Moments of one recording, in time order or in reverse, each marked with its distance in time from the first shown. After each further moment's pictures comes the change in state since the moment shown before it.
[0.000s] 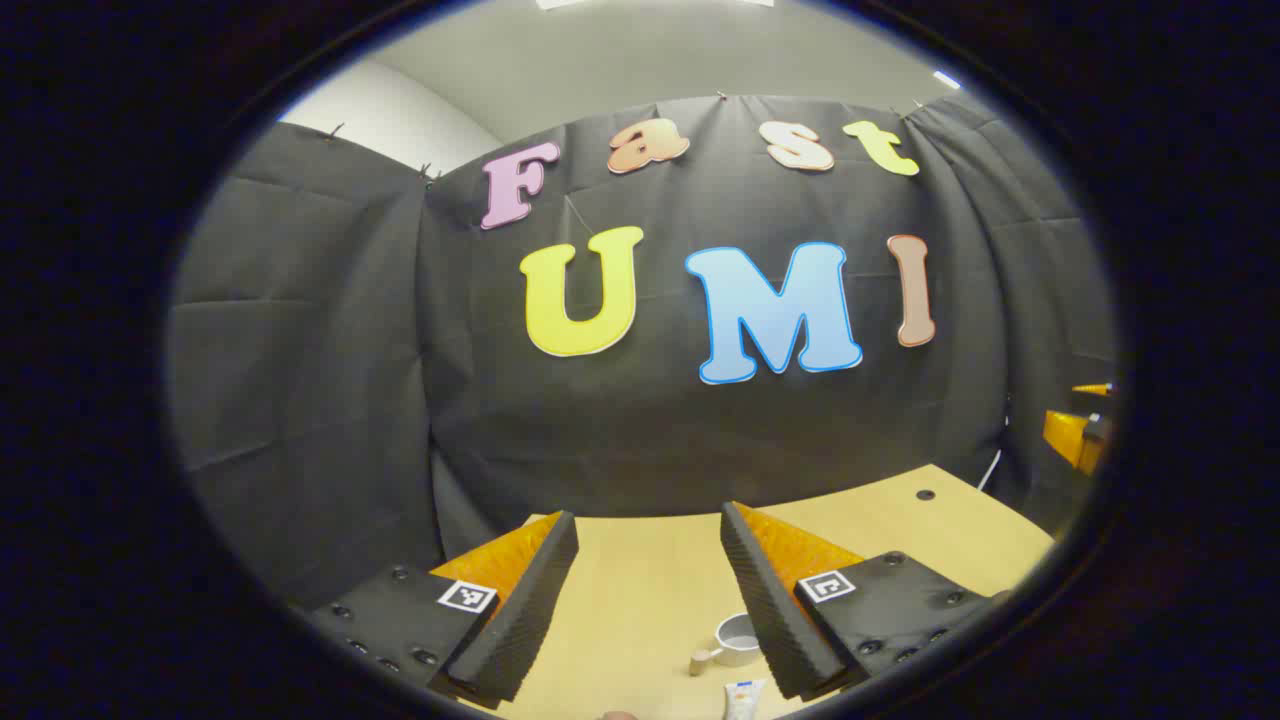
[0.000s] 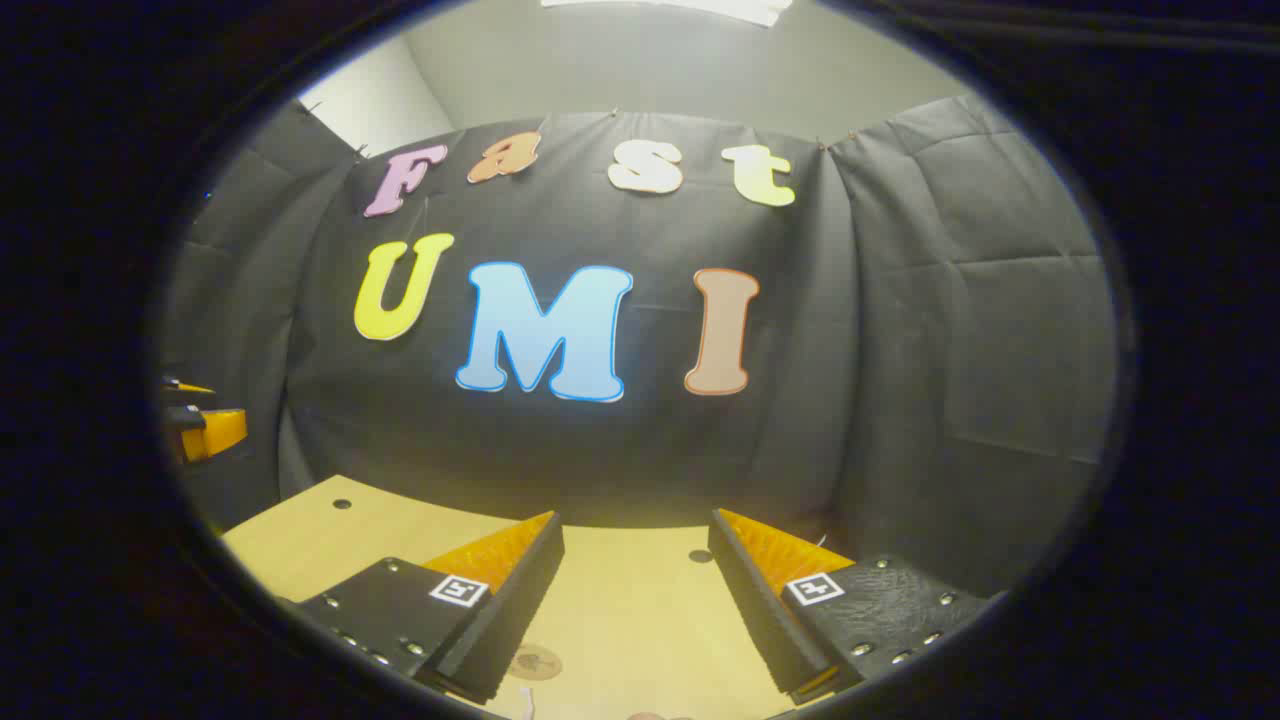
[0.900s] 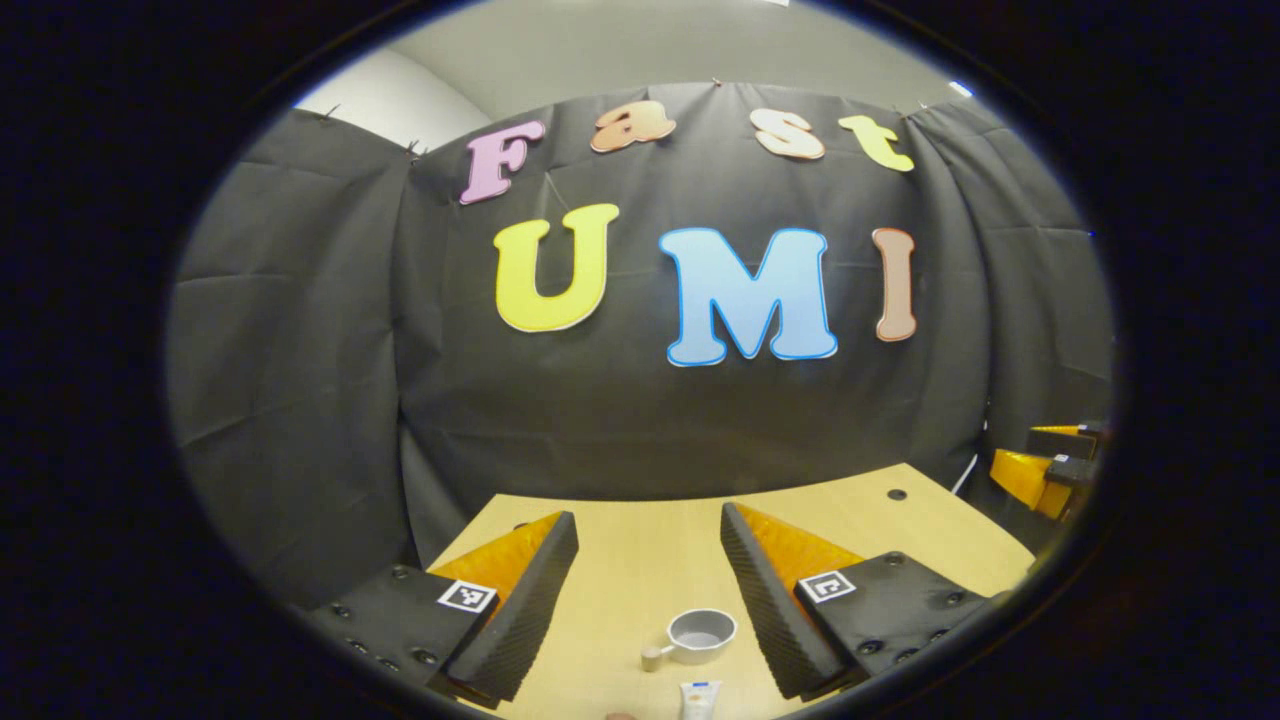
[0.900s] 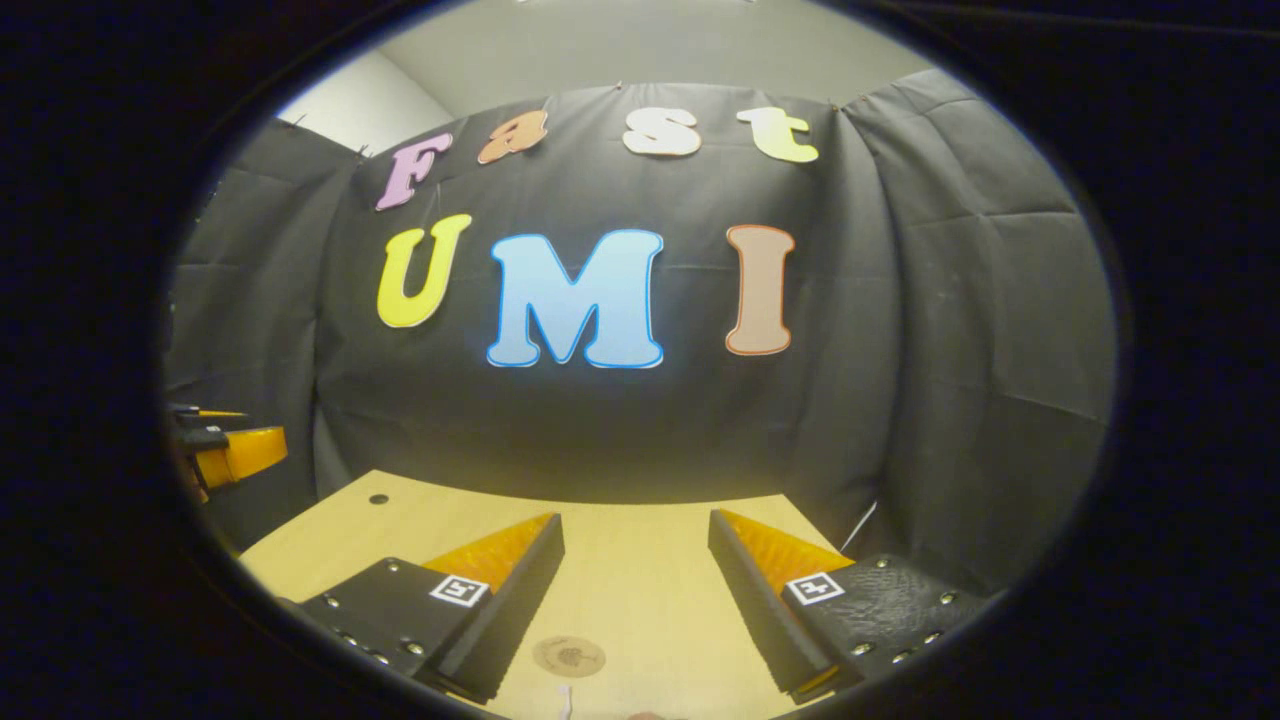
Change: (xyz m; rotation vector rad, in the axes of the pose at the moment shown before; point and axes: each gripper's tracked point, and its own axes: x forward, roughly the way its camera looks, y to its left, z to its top) left arm 0.012 -0.047 -0.030 -0.038 0.069 -0.066; right arm 0.024 0.025 -0.030 0.032 0.083 0.096
